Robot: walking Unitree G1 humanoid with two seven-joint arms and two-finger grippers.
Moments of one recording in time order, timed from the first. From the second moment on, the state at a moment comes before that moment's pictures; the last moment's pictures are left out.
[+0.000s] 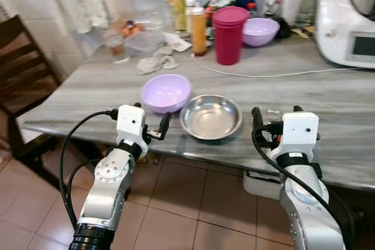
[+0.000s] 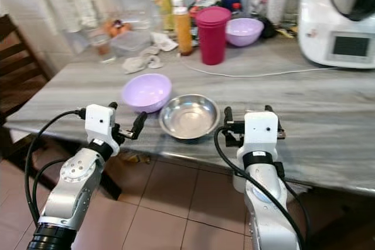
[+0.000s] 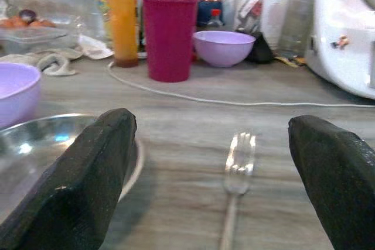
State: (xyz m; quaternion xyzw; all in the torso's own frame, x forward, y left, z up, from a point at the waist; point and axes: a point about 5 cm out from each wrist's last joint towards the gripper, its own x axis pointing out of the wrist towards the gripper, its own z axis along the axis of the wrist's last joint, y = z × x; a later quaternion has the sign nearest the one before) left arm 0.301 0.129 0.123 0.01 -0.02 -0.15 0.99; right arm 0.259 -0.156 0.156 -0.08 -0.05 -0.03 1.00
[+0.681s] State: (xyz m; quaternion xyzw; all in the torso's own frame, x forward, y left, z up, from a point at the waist) left arm 0.301 0.129 0.120 0.02 -0.01 -0.16 0.99; right arm 0.265 -0.164 0.153 -0.08 -0.04 -0.04 0.99
